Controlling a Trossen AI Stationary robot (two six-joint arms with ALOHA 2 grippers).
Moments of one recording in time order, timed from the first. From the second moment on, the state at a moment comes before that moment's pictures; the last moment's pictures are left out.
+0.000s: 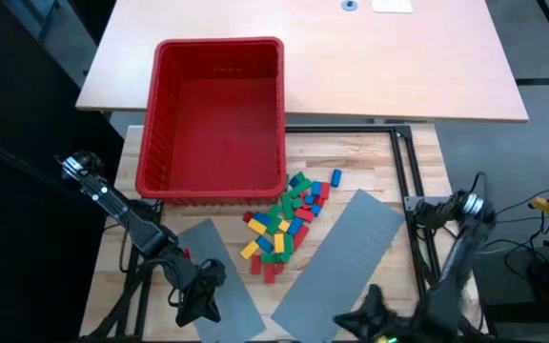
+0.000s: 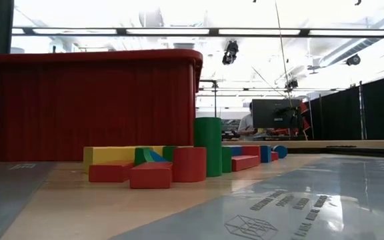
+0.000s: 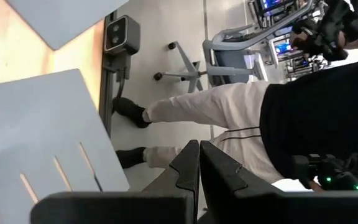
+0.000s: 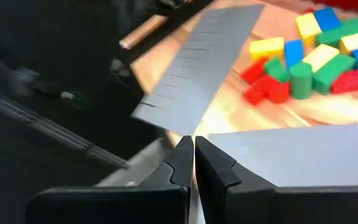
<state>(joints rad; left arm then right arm) -0.71 1.33 0.87 -0.02 0.18 -1.09 1.03 1.80 1.62 -0.78 0.91 1.45</state>
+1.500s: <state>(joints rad) -0.70 1.32 0.87 -0.06 0.18 -1.03 0.74 1.94 1.60 -0.84 0.29 0.93</state>
